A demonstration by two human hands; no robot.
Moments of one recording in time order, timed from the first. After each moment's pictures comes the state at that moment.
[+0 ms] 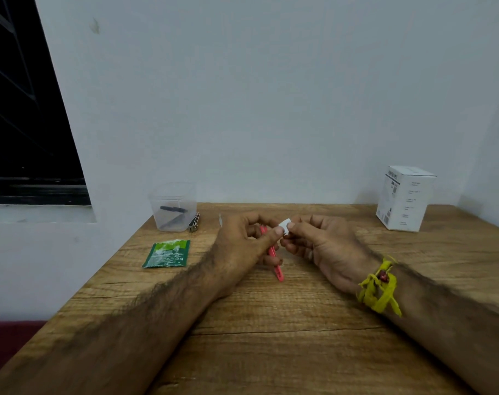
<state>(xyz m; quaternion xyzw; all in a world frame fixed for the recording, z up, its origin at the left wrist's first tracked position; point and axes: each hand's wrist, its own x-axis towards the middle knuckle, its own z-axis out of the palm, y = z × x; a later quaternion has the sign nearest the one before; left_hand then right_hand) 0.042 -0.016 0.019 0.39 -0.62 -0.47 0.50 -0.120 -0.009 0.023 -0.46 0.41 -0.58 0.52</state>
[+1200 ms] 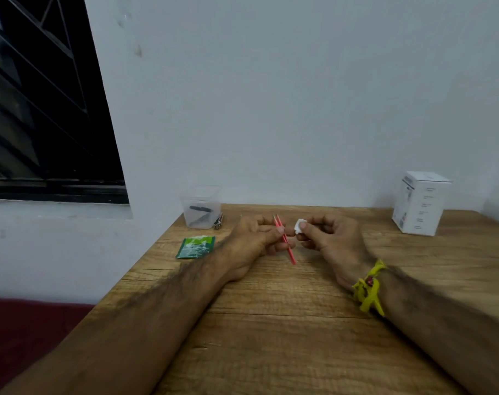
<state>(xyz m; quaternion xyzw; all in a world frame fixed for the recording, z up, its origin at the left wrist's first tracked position) 0.055 -0.032 0.014 0.36 -0.53 -0.59 0.49 -0.115 -0.014 0.013 -0.52 0.44 -0.63 0.39</state>
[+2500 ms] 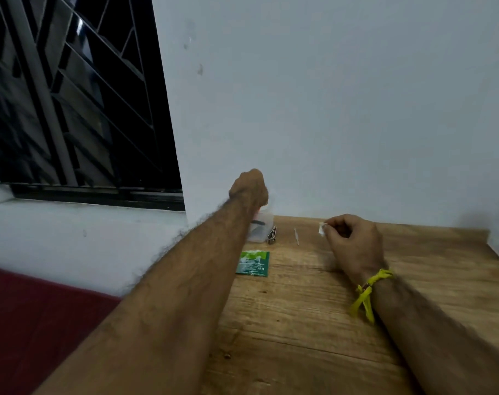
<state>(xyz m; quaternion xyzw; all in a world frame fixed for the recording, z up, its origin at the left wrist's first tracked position) 0.150 -0.148 0.104 0.74 -0.63 0.04 0.23 -0.052 -0.071 0.014 -0.60 0.50 -0.60 0.17</state>
